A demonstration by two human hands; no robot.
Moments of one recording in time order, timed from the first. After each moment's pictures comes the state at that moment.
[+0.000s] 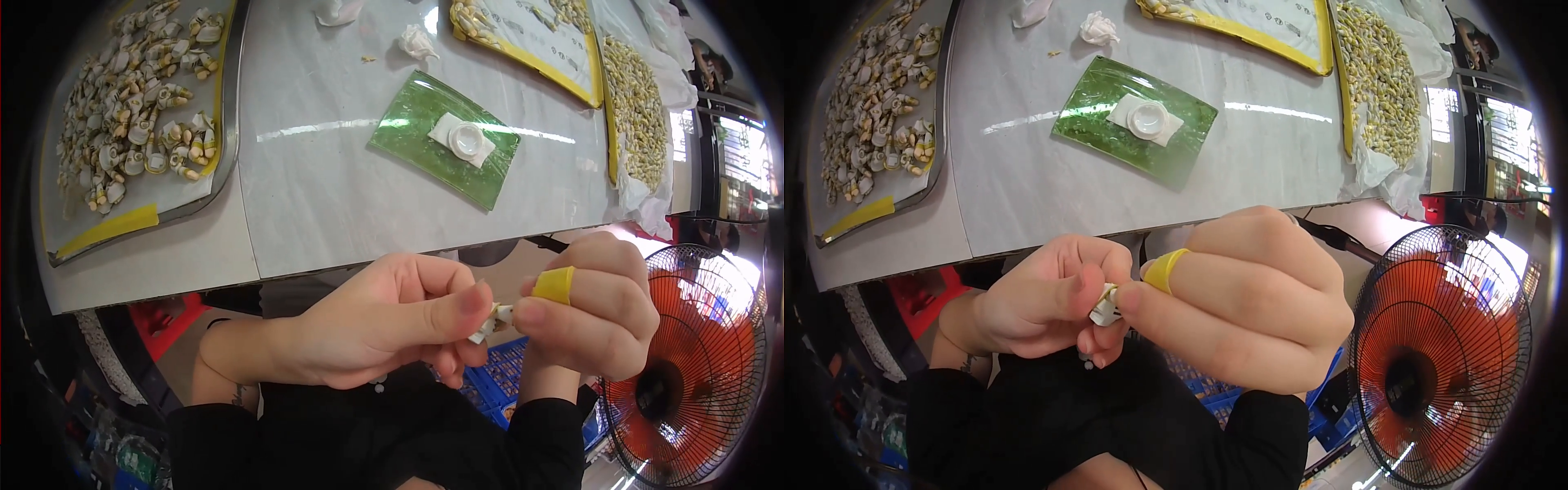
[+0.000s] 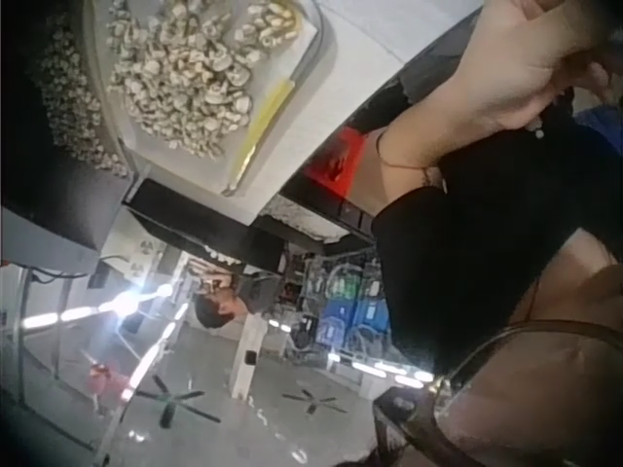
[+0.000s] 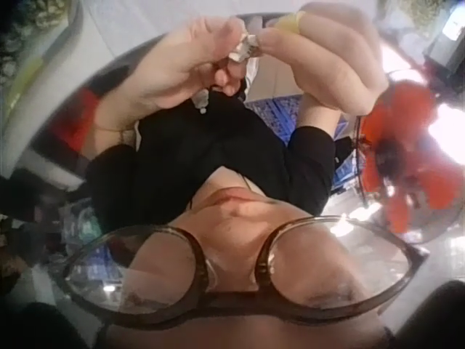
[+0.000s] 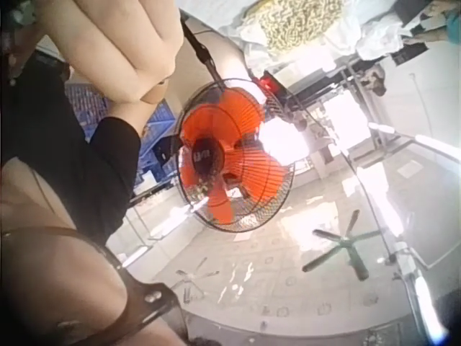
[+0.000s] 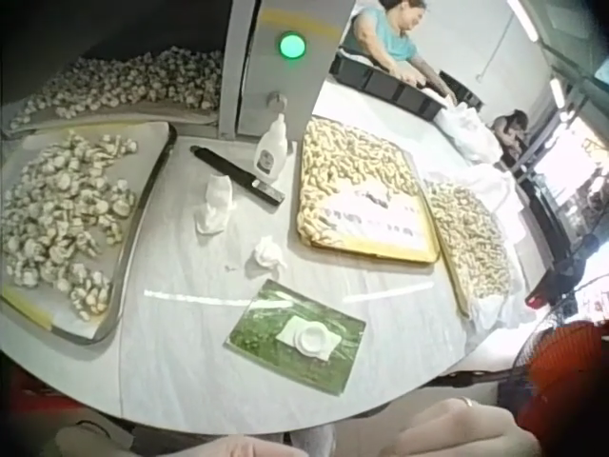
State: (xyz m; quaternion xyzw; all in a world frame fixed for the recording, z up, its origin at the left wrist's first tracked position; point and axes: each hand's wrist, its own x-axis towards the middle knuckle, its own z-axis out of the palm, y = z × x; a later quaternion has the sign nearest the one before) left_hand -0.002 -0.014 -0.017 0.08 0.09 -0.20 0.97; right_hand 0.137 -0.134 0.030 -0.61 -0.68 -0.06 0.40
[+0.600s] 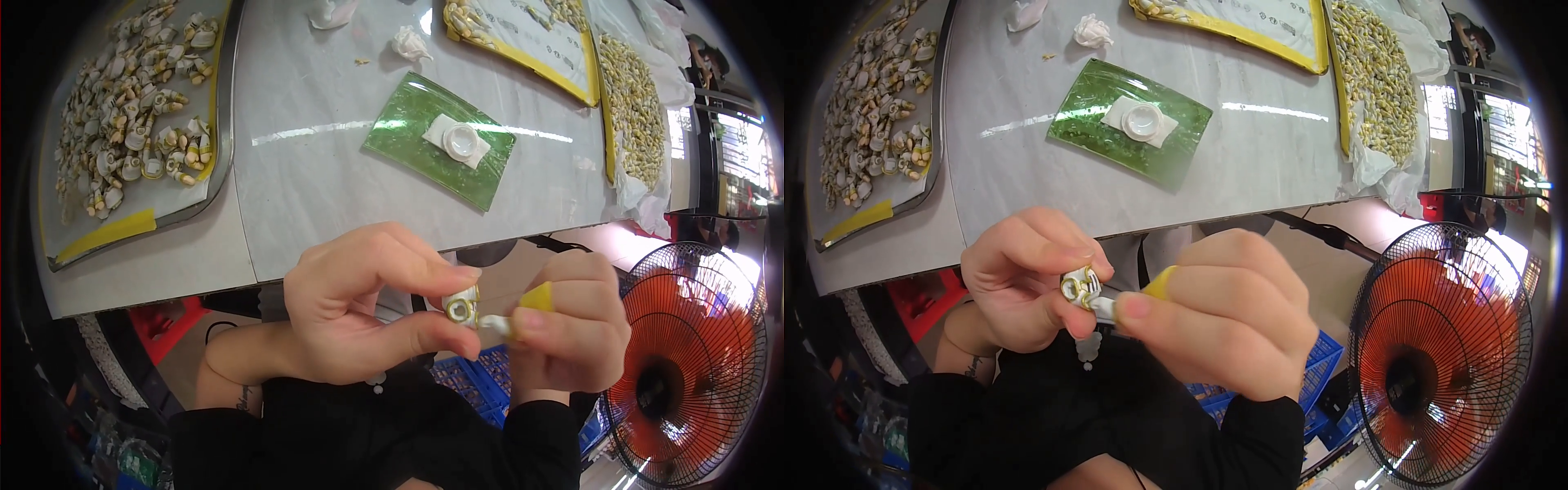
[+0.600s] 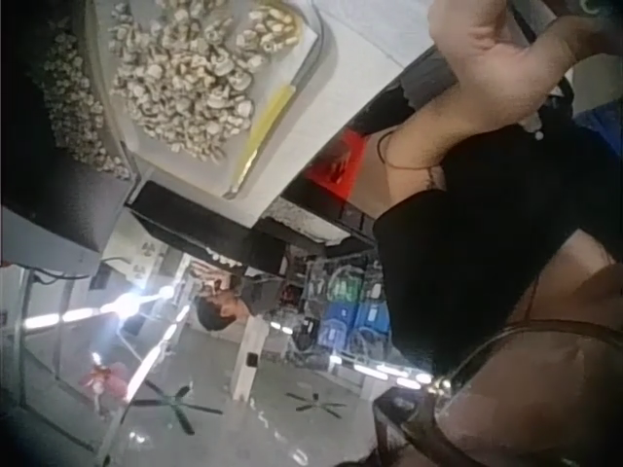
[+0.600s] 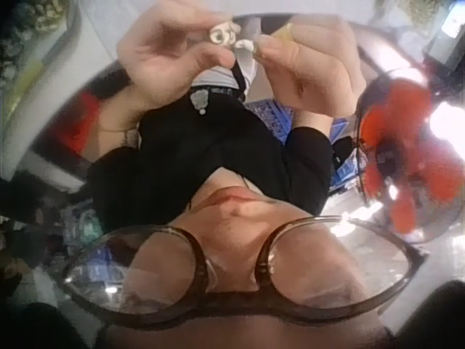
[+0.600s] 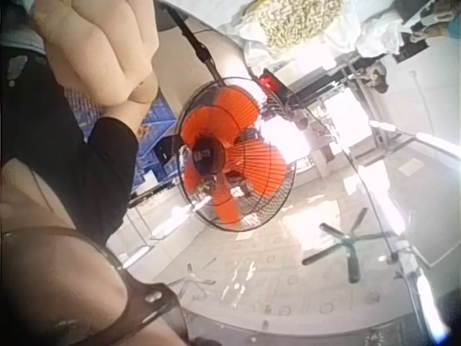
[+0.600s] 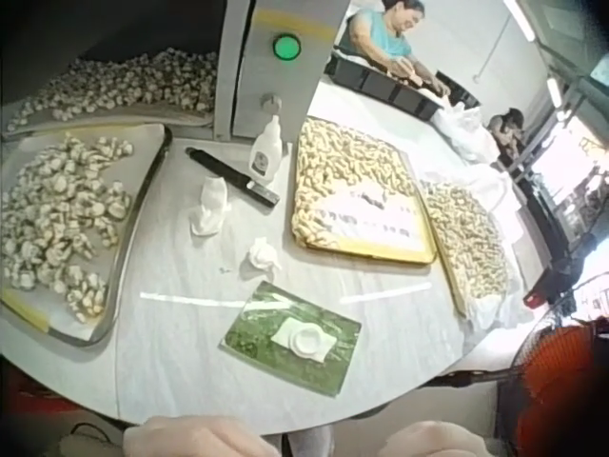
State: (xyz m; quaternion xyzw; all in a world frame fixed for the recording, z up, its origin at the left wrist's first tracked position) left_hand -0.004 -0.015 -0.035 0.57 -0.01 0.25 0.78; right_hand 0.111 -0.137 0.021 -0.66 -0.55 -0.03 0.52
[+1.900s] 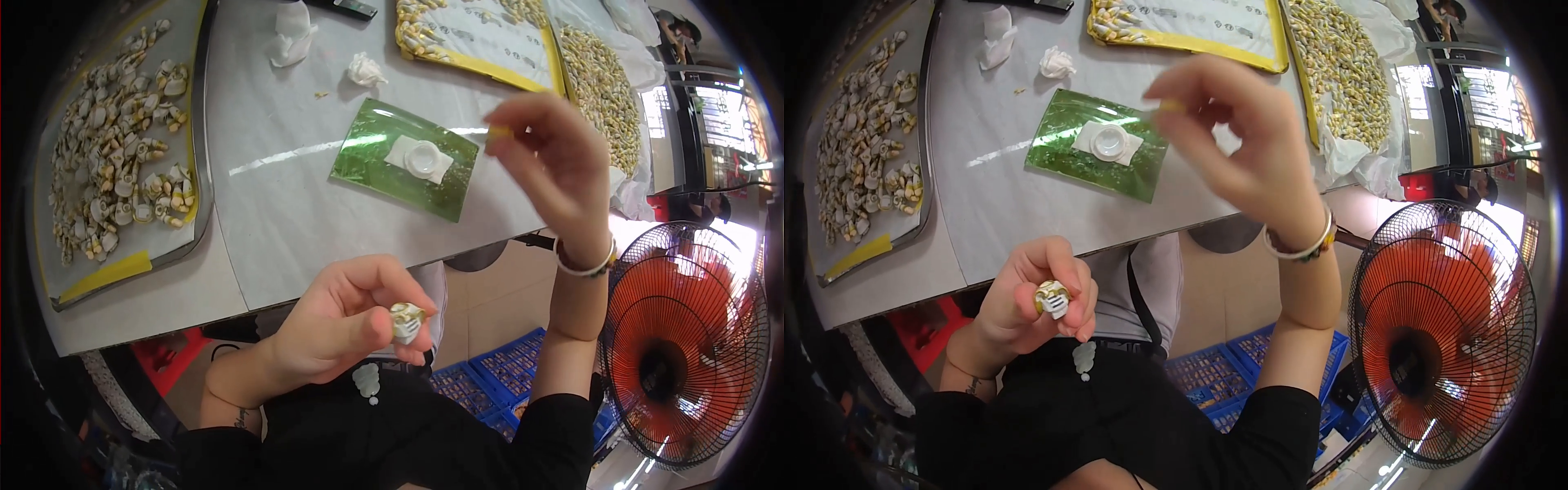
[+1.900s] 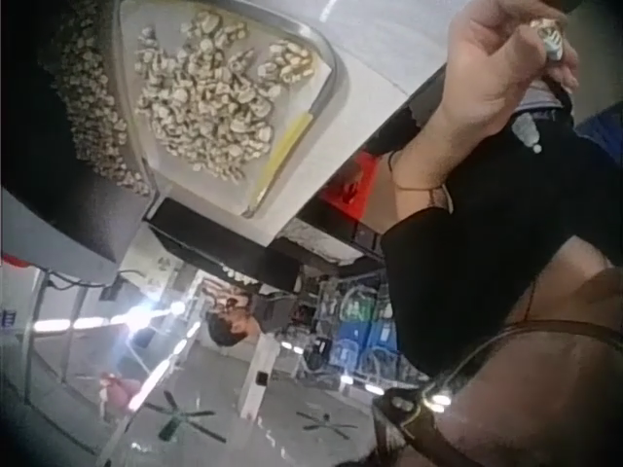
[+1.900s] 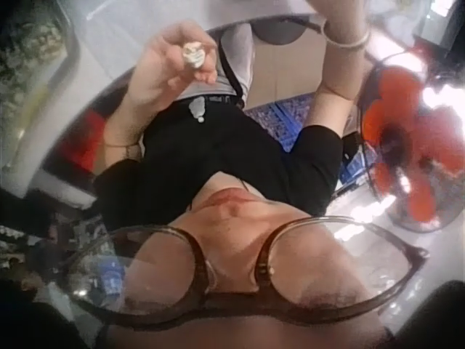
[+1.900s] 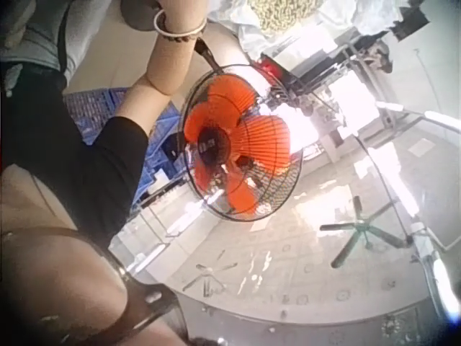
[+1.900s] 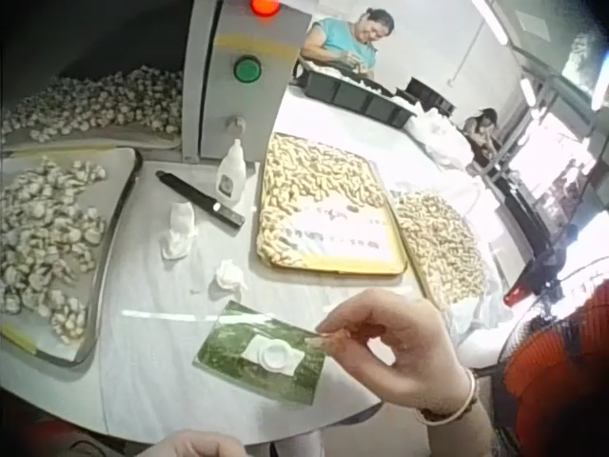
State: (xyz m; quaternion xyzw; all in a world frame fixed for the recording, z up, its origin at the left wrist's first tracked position) left_hand -0.012 -0.014 -0.047 0.14 0.03 -0.06 0.99; right_hand 0.207 -0.112 0.010 -0.70 -0.51 0.18 0.47
